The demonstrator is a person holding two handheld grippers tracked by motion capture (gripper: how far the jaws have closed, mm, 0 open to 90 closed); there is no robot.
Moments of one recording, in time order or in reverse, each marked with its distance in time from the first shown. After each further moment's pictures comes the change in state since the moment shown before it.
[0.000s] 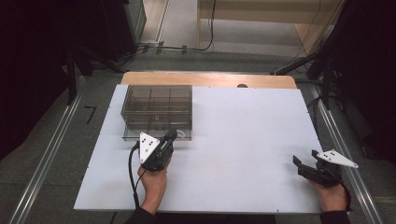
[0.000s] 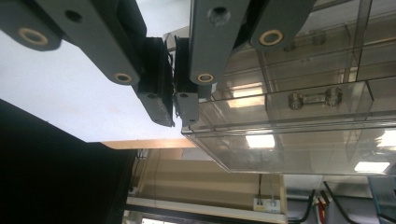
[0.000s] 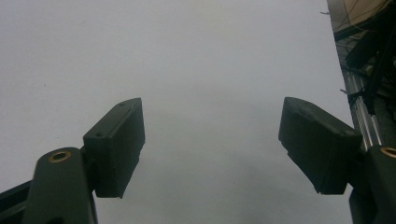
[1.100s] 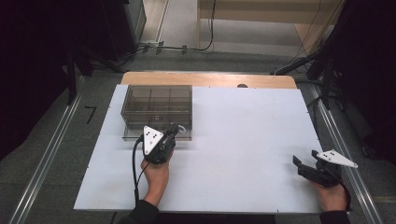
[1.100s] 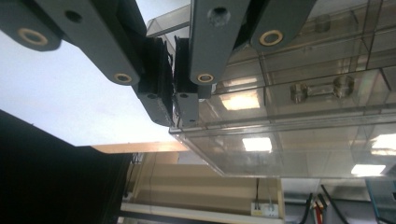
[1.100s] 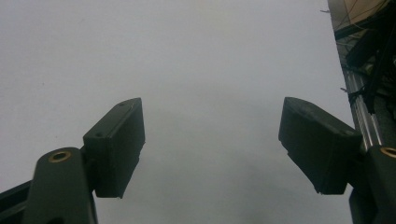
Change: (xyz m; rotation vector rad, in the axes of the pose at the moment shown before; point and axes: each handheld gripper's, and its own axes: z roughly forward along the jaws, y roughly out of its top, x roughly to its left) left arm 0.006 -0.001 0.023 0.026 0.013 0.011; right arm 0.000 0.000 0.001 0.004 -0.002 0.000
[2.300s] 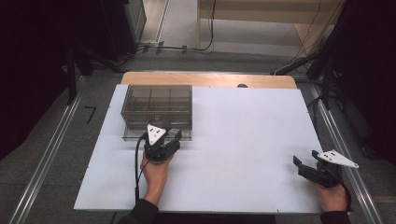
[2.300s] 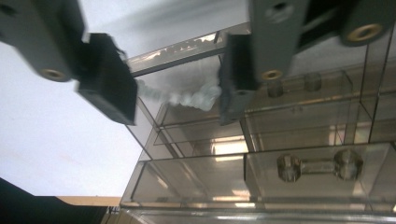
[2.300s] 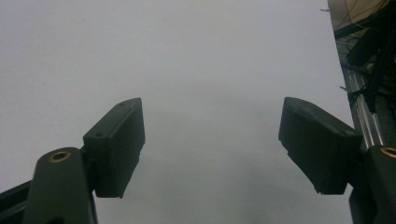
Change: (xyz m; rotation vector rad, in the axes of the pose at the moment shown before) left arm 0.013 -0.014 0.018 0.221 0.058 -0.054; right arm -0.001 0.000 -0.001 0.000 0.003 0.002
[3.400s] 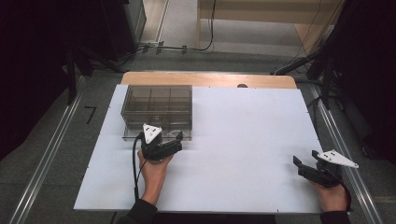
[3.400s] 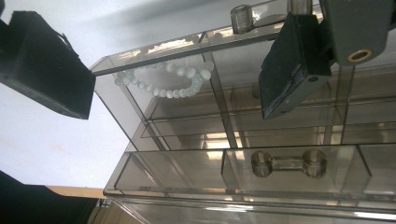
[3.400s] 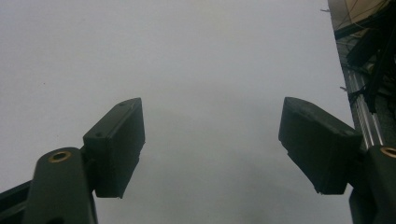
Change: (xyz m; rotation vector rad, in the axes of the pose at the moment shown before) left arm 0.004 0.004 -0.007 -0.013 0.038 -0.036; right arm 0.000 0.000 0.000 0.000 0.001 -0.002
